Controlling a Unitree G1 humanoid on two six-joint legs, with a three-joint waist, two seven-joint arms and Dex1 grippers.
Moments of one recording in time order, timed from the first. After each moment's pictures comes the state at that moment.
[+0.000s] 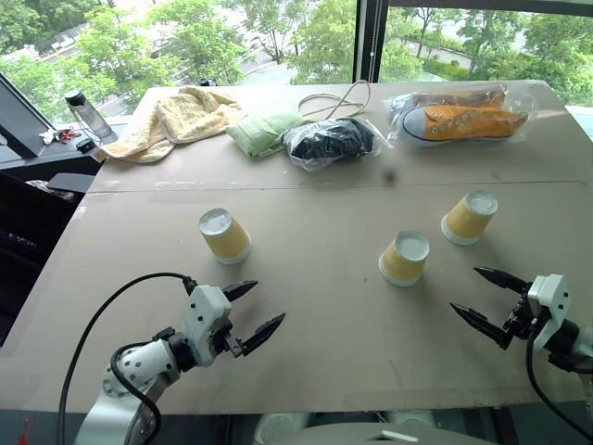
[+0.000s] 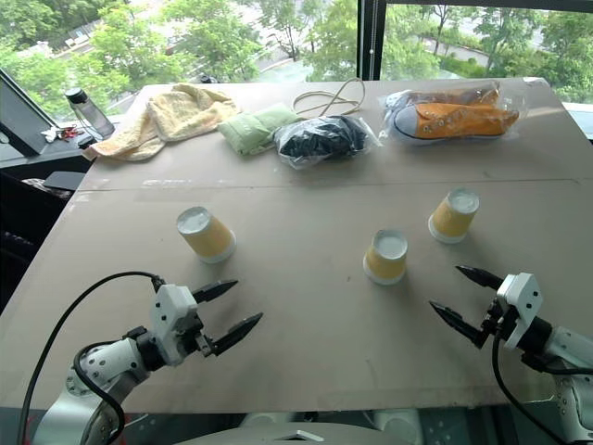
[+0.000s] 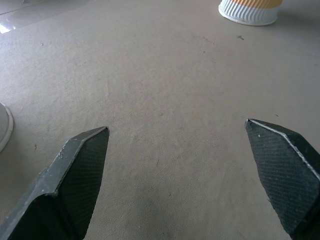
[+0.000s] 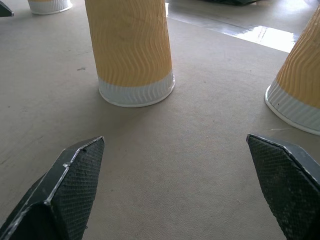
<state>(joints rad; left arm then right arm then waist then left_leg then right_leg) 0.38 0.56 0.12 -0.38 -0.36 0.08 -0.84 0.26 -0.61 -0.27 -0.06 0.47 -0.09 1.06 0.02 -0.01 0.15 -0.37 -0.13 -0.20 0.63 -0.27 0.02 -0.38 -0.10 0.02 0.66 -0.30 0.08</state>
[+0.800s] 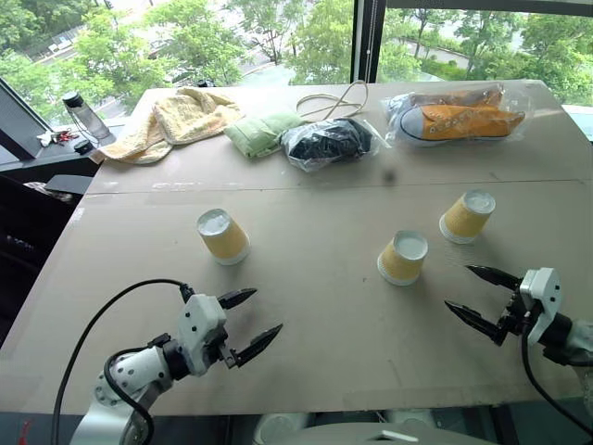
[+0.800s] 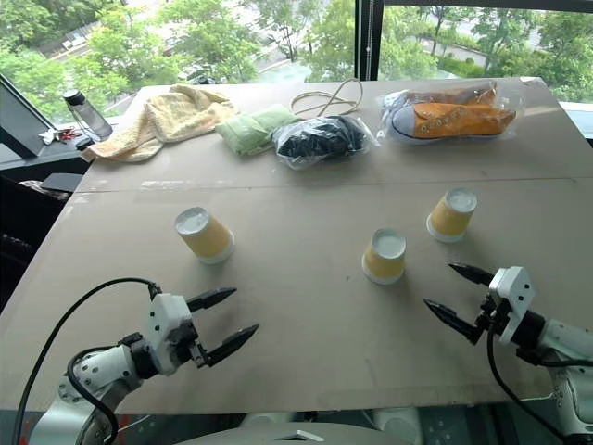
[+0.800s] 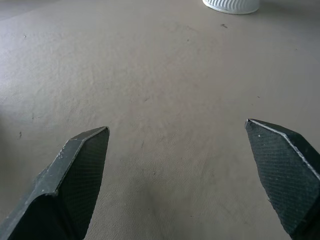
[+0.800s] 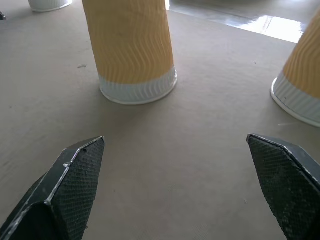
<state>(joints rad) 0.41 0.59 0.14 -0.35 -0.41 0.01 -0.93 0.22 -0.62 -0.24 -0.12 0.48 0.00 1.05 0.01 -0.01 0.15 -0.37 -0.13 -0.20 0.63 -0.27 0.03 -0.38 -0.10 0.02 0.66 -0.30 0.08</state>
